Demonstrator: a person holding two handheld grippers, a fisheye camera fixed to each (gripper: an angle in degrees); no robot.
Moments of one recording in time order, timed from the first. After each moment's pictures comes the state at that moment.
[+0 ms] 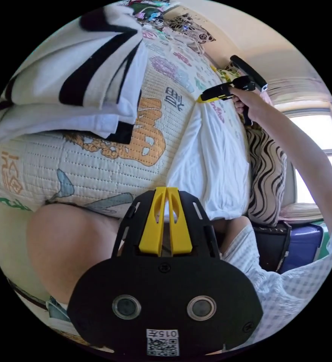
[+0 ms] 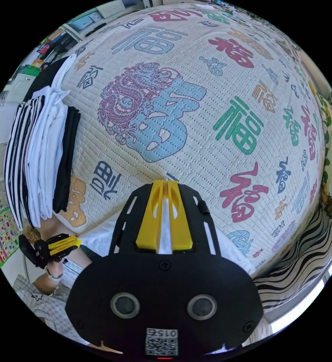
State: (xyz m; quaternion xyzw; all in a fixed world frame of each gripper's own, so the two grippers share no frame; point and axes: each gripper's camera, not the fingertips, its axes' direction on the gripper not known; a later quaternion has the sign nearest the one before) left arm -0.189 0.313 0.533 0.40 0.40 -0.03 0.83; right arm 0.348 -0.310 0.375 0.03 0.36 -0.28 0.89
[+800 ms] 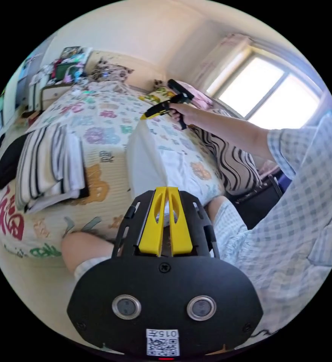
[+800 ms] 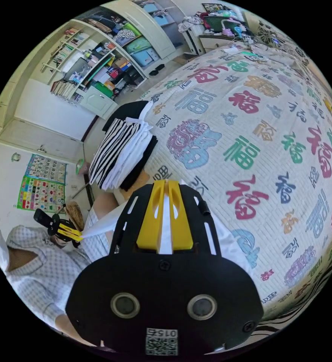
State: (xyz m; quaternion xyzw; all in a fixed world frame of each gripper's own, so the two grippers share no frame) left arm -0.013 0.403 0.430 0.58 0.27 0.16 0.75; right arm 0.393 -0.242 0.176 0.08 0.11 -0.43 0.89
